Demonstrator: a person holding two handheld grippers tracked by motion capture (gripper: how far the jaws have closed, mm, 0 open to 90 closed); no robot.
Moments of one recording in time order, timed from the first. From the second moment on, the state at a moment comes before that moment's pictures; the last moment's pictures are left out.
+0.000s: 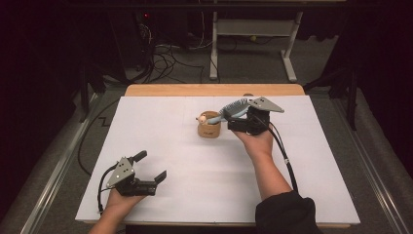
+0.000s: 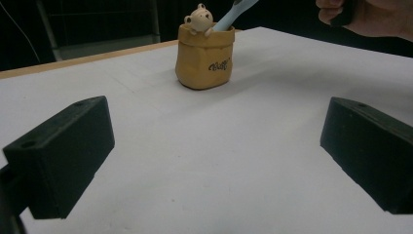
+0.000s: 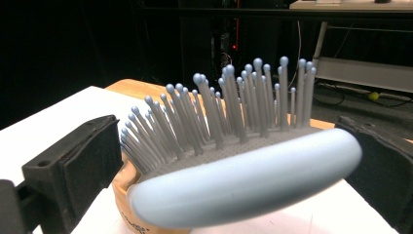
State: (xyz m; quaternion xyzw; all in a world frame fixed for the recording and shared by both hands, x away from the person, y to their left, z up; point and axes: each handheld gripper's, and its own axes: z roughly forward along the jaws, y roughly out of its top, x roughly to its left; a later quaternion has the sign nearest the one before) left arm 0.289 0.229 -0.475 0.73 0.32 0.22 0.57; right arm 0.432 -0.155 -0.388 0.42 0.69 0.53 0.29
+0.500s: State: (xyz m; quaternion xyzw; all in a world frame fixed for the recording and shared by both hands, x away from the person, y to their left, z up) left arm 0.290 0.228 -0.476 0.73 0.32 0.22 0.57; right arm 0.422 -0.165 -0.382 0.41 0.68 0.53 0.29
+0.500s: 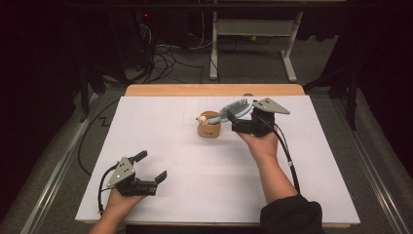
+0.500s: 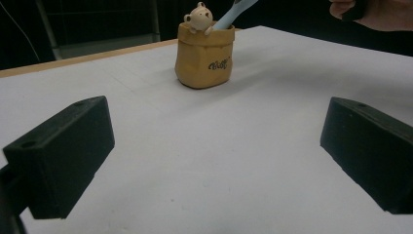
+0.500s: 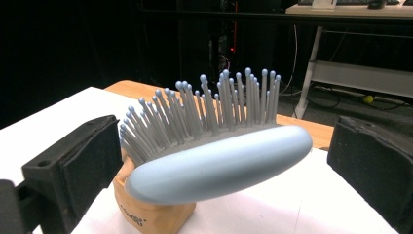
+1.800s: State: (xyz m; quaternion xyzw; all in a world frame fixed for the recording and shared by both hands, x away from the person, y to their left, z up) left arm 0.292 0.229 -0.475 0.73 0.32 0.21 0.56; right arm 0.340 -0.215 -0.445 0.40 0.70 0.53 0.27
